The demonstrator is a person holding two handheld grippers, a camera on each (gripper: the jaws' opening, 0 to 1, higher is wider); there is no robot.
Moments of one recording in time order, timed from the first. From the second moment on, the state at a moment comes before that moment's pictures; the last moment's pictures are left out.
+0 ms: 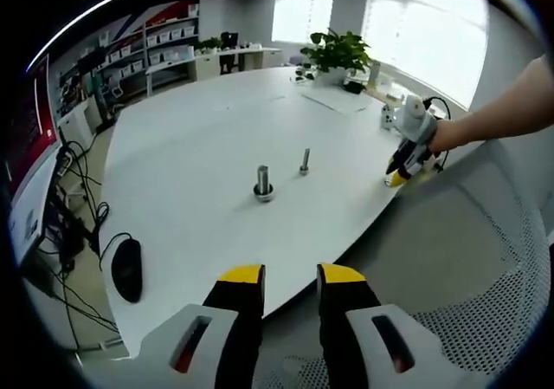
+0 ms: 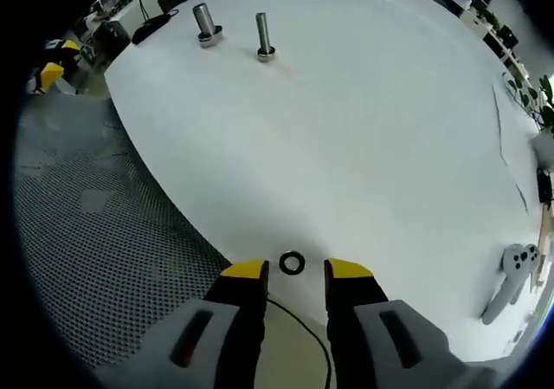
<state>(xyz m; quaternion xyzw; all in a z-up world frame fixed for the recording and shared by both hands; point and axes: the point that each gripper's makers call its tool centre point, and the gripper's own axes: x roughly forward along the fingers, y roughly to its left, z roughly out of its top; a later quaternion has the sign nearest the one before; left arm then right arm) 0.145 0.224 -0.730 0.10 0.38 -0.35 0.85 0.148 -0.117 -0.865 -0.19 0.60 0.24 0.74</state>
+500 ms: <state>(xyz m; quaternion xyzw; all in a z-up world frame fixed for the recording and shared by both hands) 0.145 0.223 -0.730 0.11 0.38 -0.35 0.85 0.147 -0.114 -0.866 -0.23 0.59 0.26 0.73</state>
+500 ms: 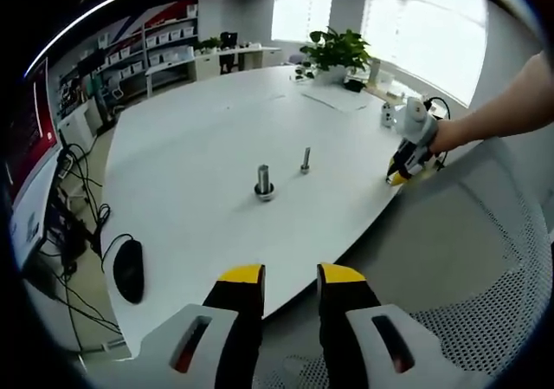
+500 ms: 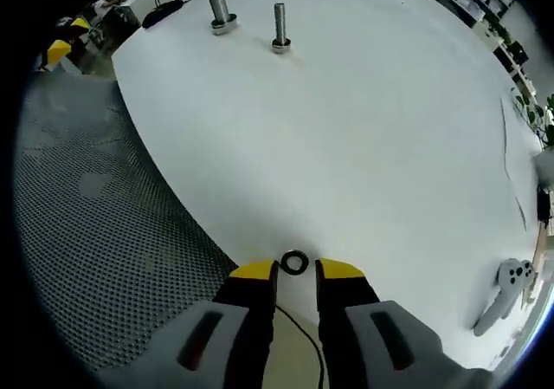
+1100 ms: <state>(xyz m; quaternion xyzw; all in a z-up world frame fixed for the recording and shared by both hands) 0.145 0.224 -0.731 0.11 0.38 -0.35 0.85 0.149 -0.115 -0.868 -0.24 0.60 0.26 0.72</state>
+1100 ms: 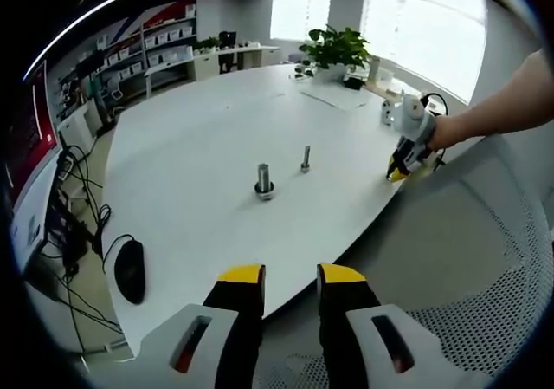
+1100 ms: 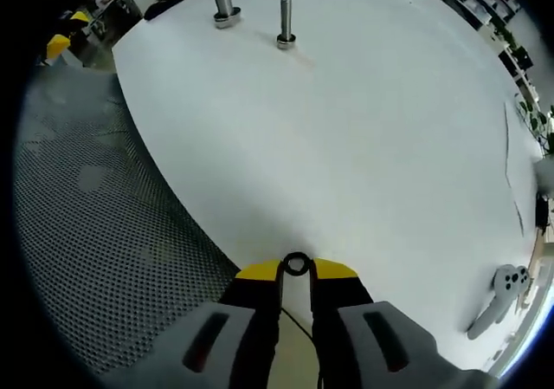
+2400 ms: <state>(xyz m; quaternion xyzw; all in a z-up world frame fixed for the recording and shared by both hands) 0.149 0.227 -0.729 0.11 0.38 -0.34 0.86 0.249 -0.009 -0.805 -0.21 0.50 0.31 0.78</state>
